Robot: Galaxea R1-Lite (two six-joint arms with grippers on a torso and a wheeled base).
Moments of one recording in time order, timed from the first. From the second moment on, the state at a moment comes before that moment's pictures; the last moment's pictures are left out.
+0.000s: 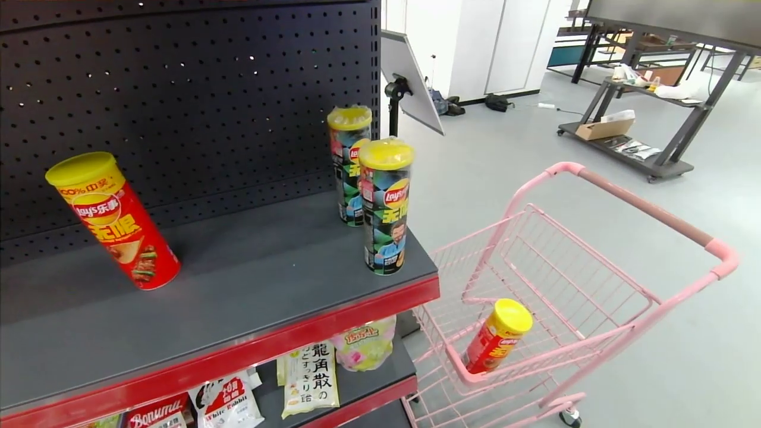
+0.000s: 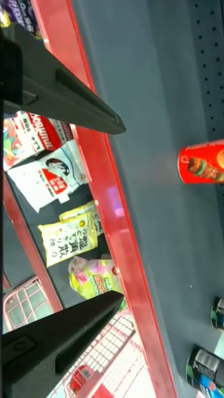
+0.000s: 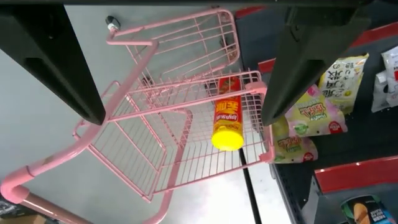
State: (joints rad) left arm 0.00 0.00 0.00 0.00 -0.02 0.00; right arm 0.00 0.00 0.00 0.00 0.05 0.00
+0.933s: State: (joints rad) left arm 0.00 0.00 0.00 0.00 -0.02 -0.01; right arm 0.00 0.00 0.00 0.00 0.05 0.00
